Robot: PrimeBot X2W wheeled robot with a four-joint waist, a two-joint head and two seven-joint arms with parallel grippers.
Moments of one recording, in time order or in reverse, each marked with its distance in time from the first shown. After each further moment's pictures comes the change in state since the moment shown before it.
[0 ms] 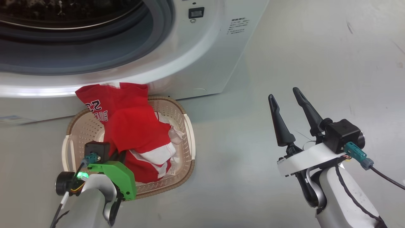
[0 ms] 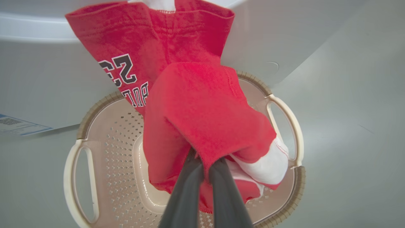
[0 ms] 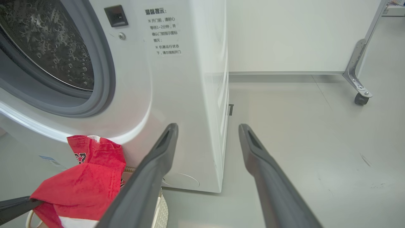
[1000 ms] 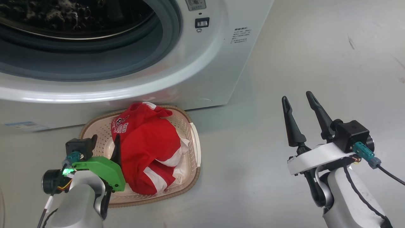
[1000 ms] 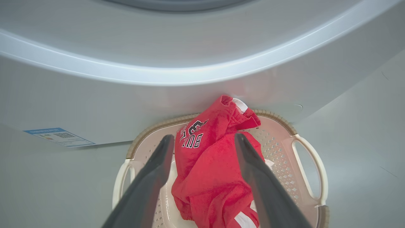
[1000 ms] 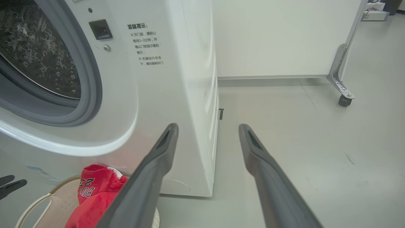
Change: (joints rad) left arm -0.084 0.008 0.049 0.166 -0.027 0.005 -0.150; right arm -0.004 -0.008 -0.052 0.078 0.015 -0.006 -0.020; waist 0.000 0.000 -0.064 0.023
